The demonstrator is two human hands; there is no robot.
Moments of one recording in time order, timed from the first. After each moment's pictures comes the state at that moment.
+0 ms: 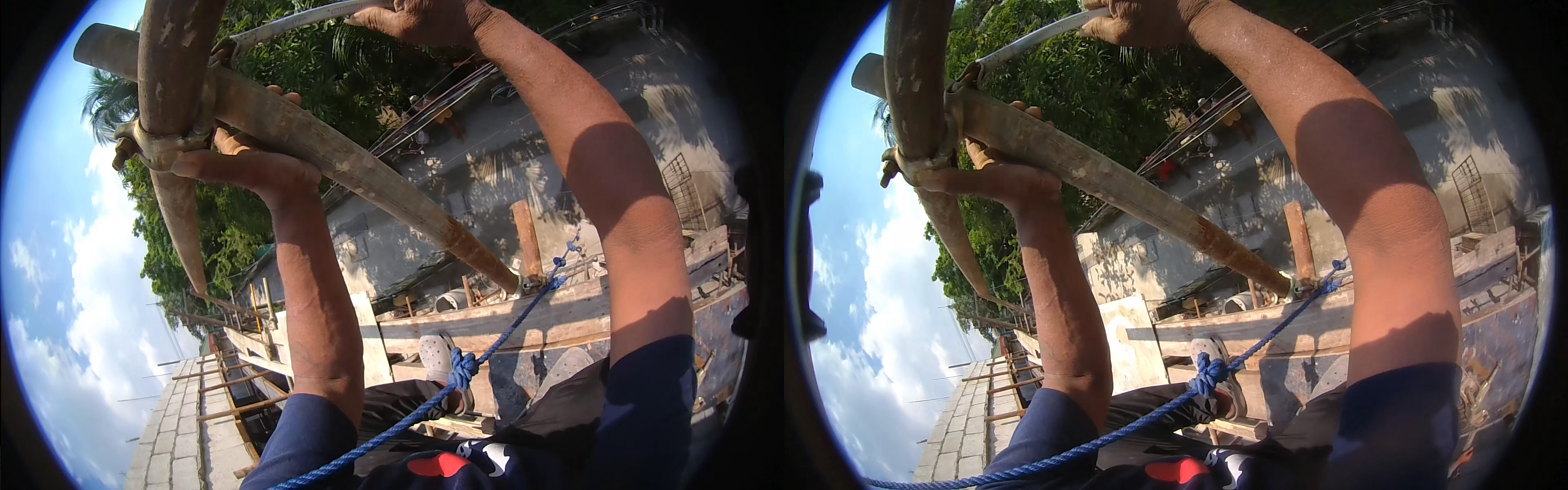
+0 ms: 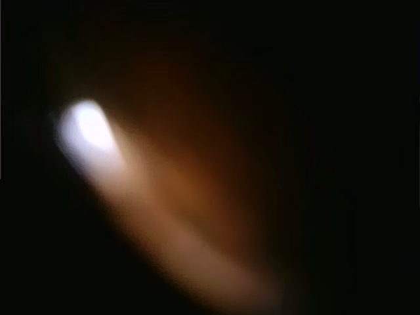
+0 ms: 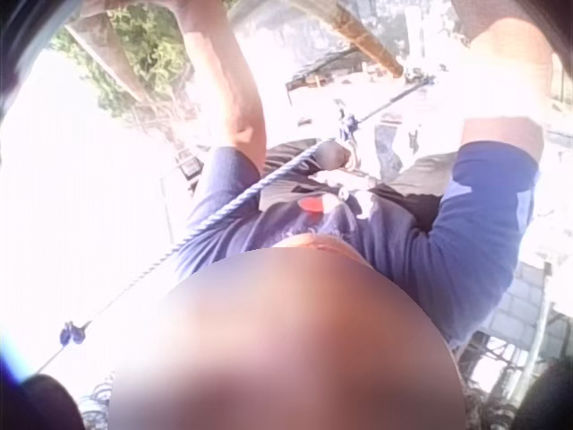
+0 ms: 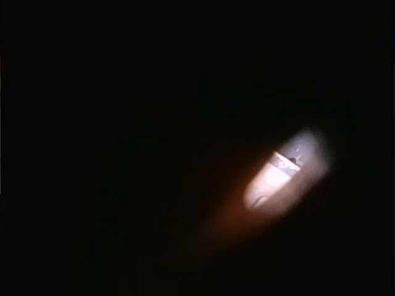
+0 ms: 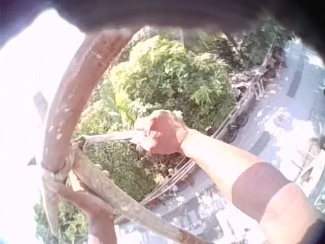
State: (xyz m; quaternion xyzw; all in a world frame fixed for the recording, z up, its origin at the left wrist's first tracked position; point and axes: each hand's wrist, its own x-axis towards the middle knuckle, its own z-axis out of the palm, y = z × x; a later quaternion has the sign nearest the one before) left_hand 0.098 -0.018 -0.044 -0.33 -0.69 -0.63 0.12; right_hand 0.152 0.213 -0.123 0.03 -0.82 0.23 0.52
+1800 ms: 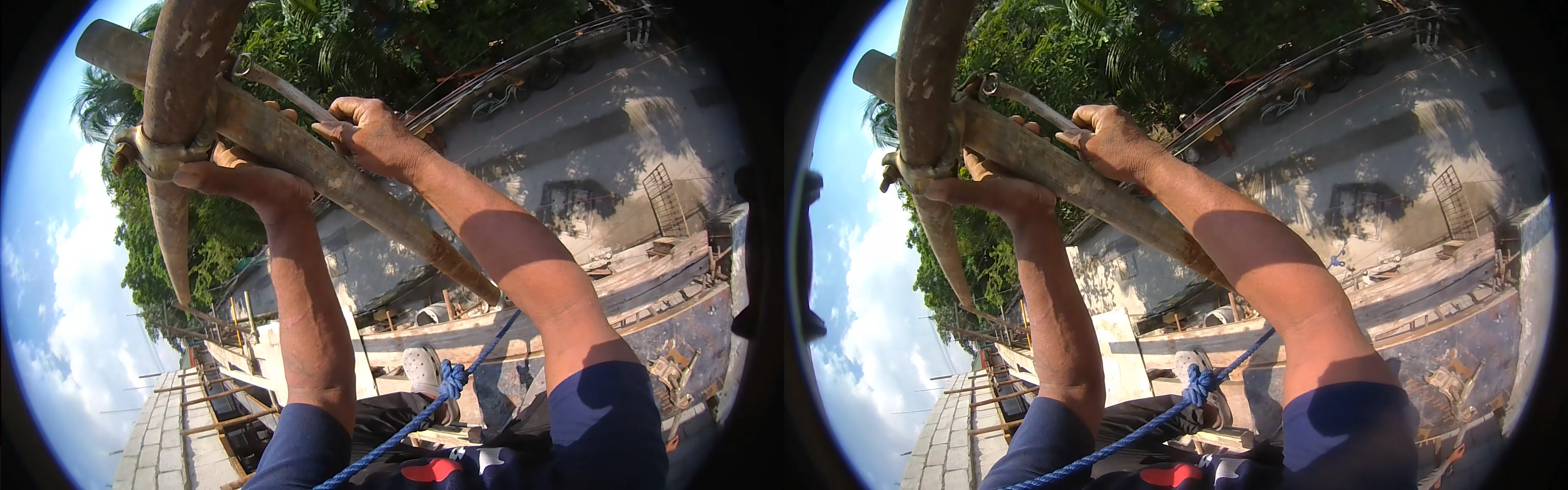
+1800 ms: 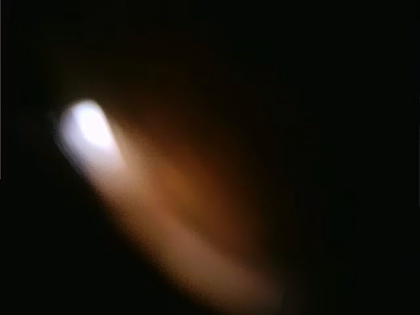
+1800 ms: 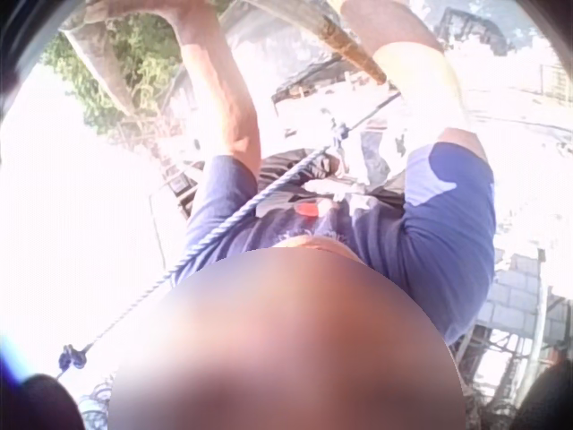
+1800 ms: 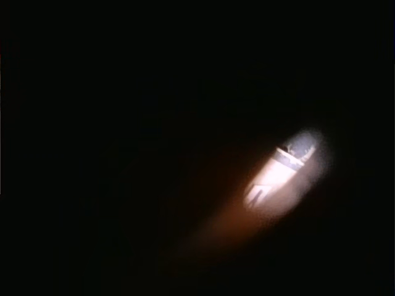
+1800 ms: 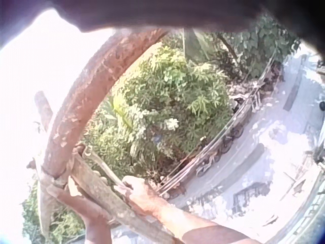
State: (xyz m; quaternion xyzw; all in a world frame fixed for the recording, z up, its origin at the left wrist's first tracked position) left_hand 0.100 -0.016 -0.045 -0.31 -0.70 -0.63 0.14; right_hand 0.137 0.072 -0.152 0.00 -0.54 0.80 0.26
